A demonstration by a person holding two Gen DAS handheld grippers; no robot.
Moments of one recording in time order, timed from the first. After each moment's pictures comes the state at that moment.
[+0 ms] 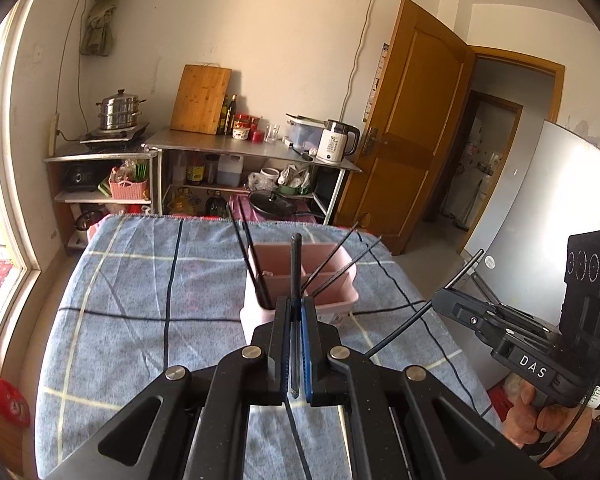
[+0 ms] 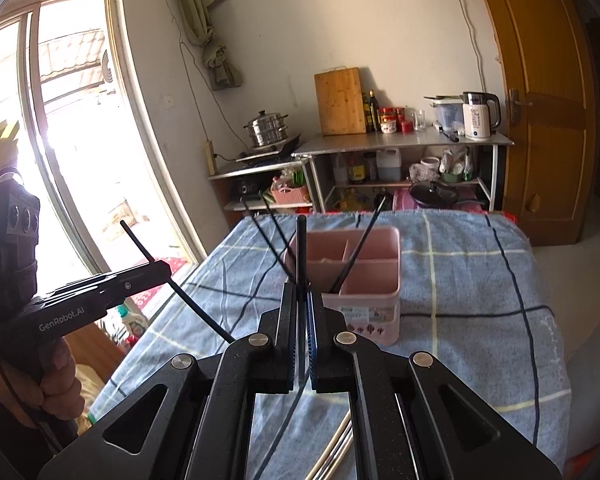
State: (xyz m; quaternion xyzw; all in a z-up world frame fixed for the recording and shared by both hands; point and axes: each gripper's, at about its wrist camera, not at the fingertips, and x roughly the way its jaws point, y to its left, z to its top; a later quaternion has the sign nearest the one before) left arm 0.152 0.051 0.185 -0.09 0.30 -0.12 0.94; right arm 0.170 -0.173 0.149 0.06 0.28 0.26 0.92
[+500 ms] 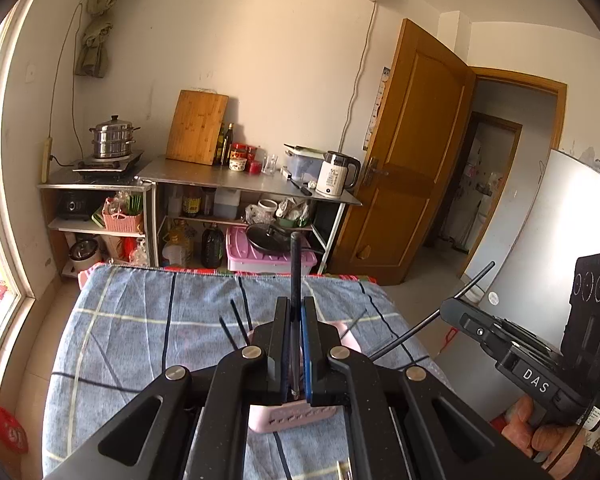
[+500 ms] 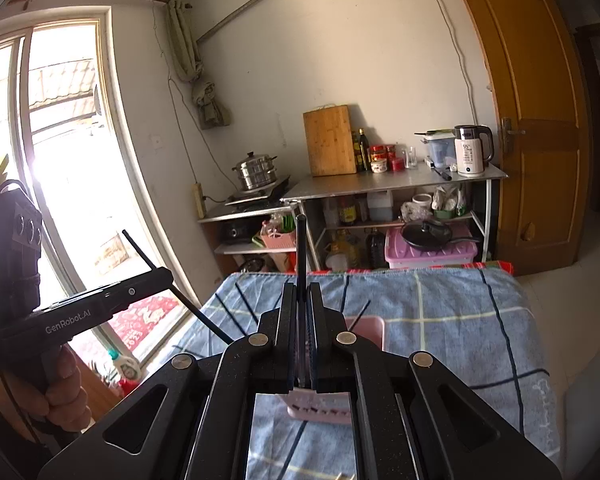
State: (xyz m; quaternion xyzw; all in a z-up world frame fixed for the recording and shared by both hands) left arm 0.231 0.051 0.234 -0.10 0.26 -0.12 0.95; right arm 0.232 -0.178 0.193 0.09 0.22 0.24 0.94
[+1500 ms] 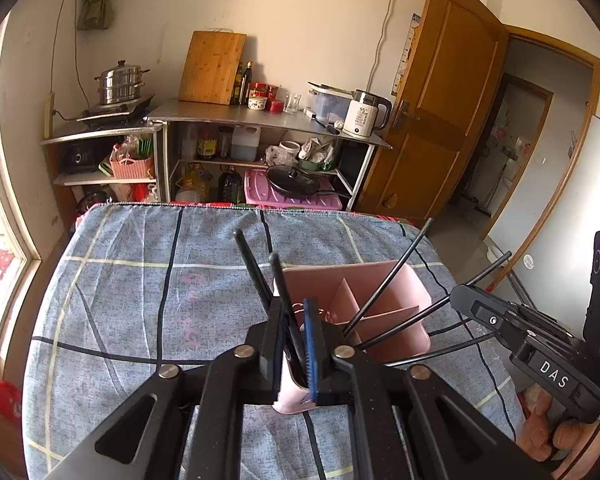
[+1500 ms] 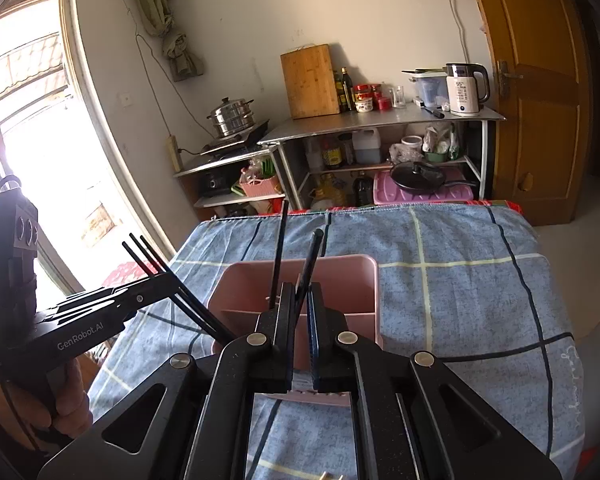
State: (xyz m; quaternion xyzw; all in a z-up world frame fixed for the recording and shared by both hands) left arm 0.287 0.049 0.130 -0.08 0.35 -0.10 0.93; right arm 0.281 -0.163 0.116 0.08 0.32 0.22 0.92
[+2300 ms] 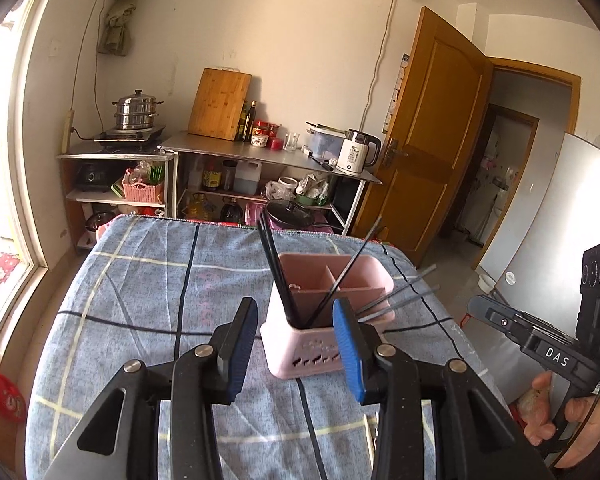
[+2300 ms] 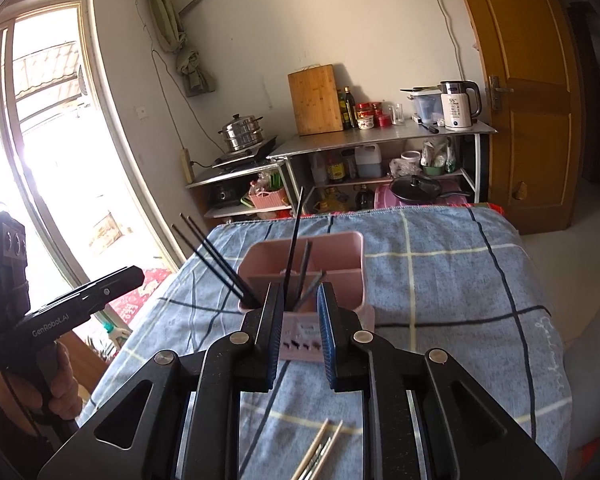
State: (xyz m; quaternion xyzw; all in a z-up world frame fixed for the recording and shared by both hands) left arm 0.173 0.065 0.149 -0.10 0.28 -0.09 0.95; right arm 0.201 -0.196 0.127 0.09 0.29 0.23 0.93
